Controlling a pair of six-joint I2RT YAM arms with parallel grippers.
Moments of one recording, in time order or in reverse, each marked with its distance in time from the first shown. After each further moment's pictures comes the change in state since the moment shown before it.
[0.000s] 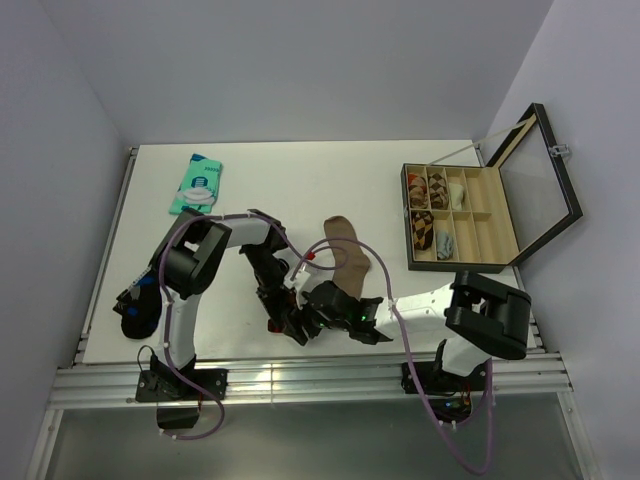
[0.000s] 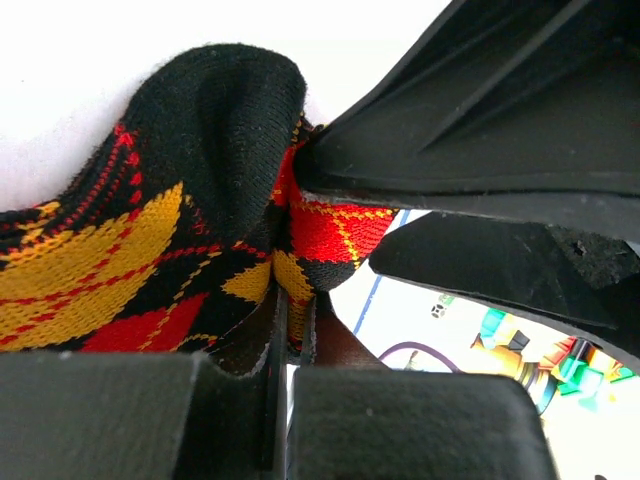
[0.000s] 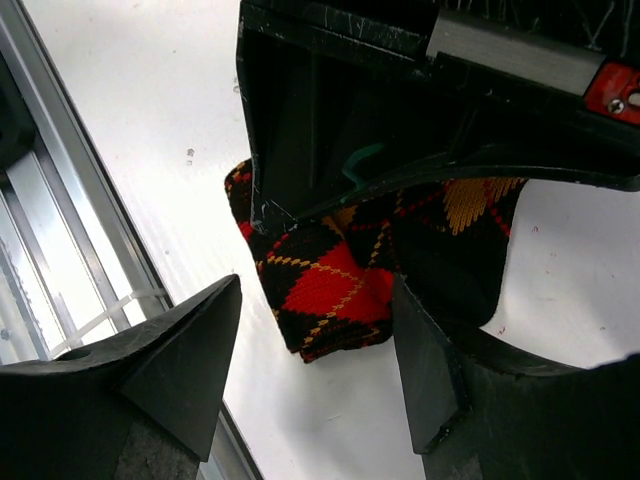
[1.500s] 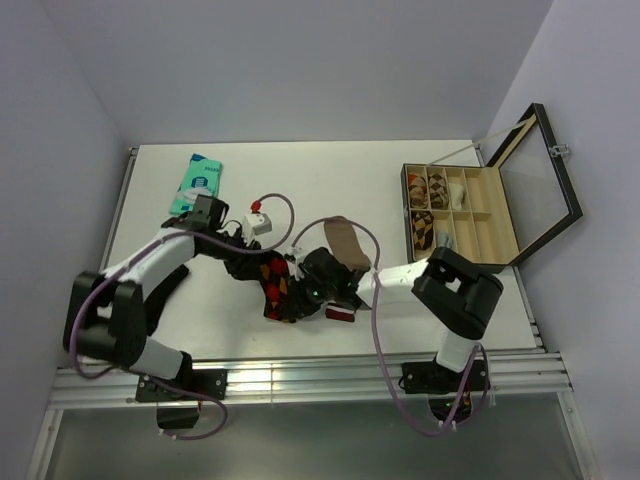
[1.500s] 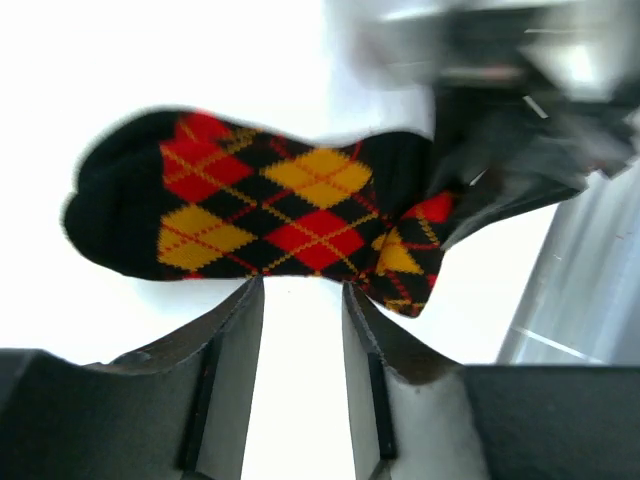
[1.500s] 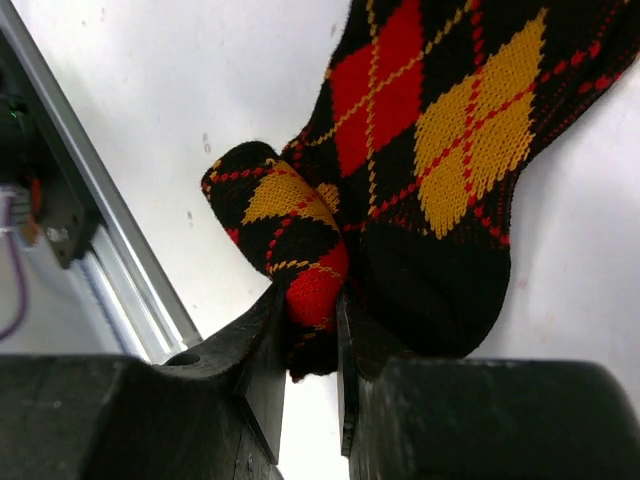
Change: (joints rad) left arm 0.298 -0.591 -0.326 0.562 -0.052 -0.092; right arm -0.216 0.189 0.172 -0.119 -0.330 0.237
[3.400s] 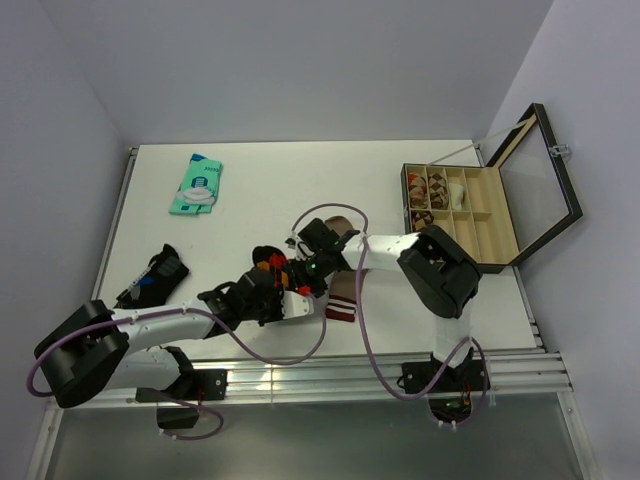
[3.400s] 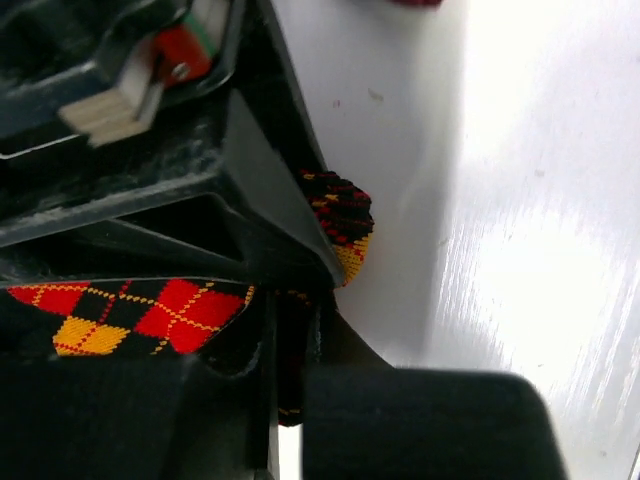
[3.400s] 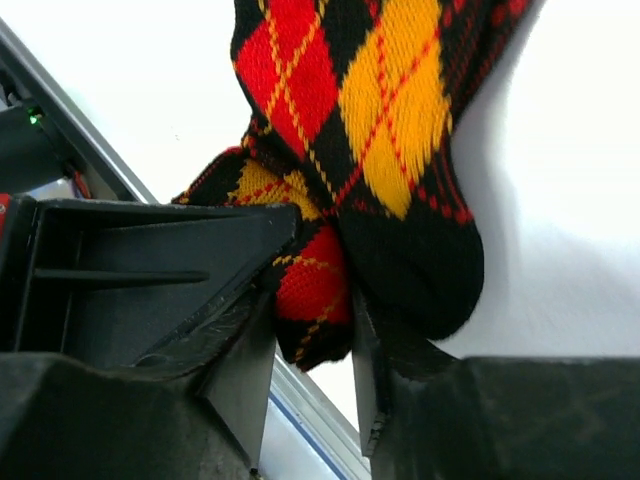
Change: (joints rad) left arm -0.633 -0.279 -0.523 0.679 -0.631 0.017; right arm -0.160 0.200 0.395 -0.592 -0.275 0.007
